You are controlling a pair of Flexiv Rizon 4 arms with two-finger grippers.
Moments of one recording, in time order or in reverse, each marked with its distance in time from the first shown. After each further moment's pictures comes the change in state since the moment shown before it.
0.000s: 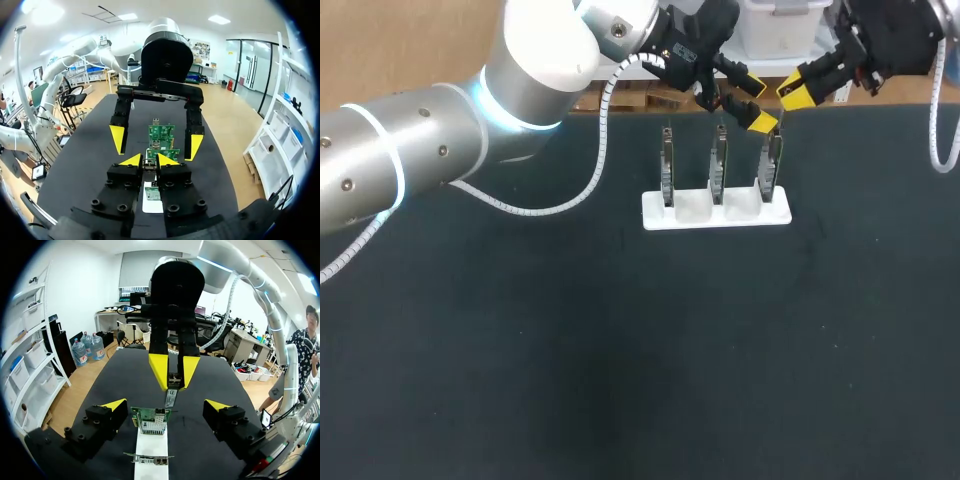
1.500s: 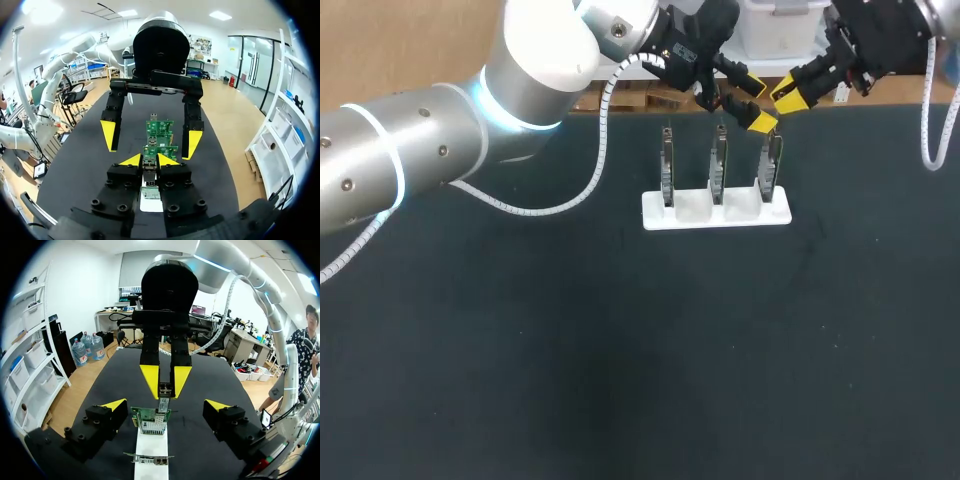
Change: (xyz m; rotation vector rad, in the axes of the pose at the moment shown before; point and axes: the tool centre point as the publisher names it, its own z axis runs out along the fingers) left arm 0.000 0.000 0.000 0.000 0.000 0.000; right arm 0.007 -0.008 0.009 -0.020 0.036 0.008
